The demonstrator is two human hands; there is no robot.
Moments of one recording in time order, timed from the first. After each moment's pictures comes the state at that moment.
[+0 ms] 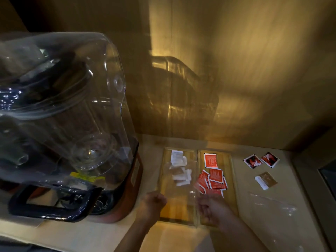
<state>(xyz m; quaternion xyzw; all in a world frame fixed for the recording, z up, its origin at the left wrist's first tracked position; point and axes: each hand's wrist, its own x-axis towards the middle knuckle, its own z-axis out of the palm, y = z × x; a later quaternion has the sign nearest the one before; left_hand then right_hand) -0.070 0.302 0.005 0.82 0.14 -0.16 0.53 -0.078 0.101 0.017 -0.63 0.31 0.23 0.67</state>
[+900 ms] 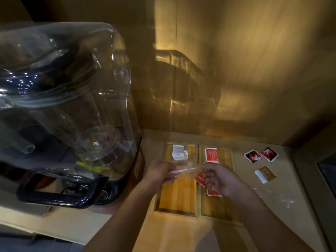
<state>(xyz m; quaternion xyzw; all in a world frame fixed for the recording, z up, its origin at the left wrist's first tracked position) -0.029 0.277 0.087 0.70 0.20 -0.24 0.65 -0.044 0.098 0.083 -0.58 0.30 0.24 0.72</state>
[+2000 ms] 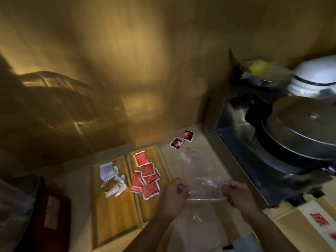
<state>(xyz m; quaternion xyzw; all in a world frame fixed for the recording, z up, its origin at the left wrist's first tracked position) -0.106 0.087 0.026 0.76 -0.16 -0.29 0.56 -0.216 -0.075 0.051 -0.68 0.42 -0.07 0.59</state>
